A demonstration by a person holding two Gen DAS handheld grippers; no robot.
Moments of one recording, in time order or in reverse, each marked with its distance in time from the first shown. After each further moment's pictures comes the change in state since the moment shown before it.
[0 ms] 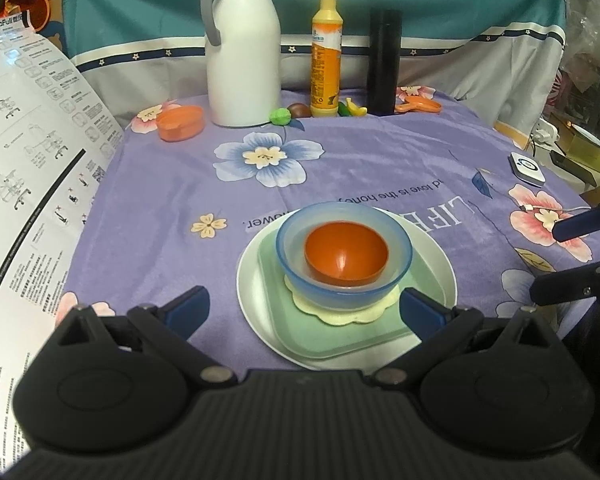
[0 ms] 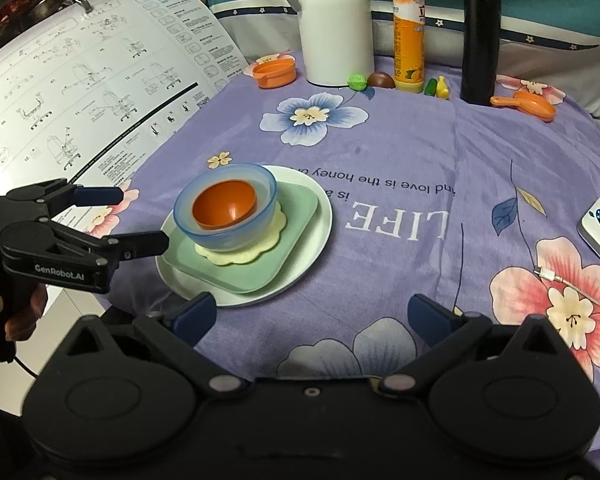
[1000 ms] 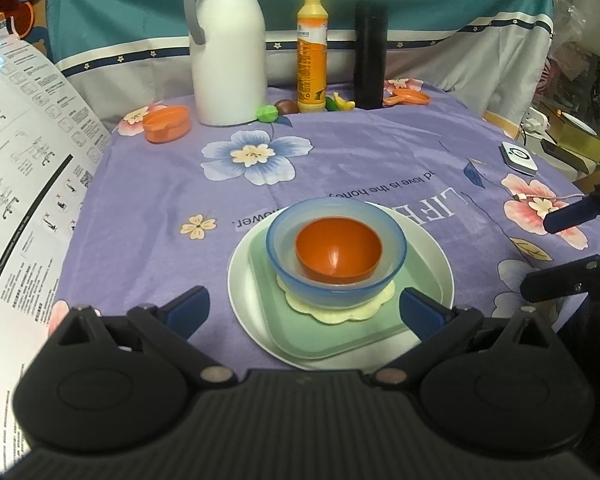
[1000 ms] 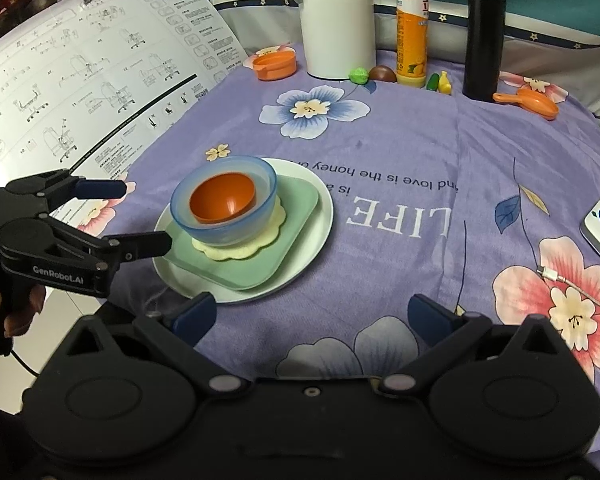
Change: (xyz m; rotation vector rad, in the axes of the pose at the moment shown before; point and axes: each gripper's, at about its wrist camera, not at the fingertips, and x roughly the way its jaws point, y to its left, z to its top) left arm 0.006 -0.001 -0.001 0.040 0.007 -0.029; right arm 0.009 0.003 0.001 -0.012 0.017 -0.010
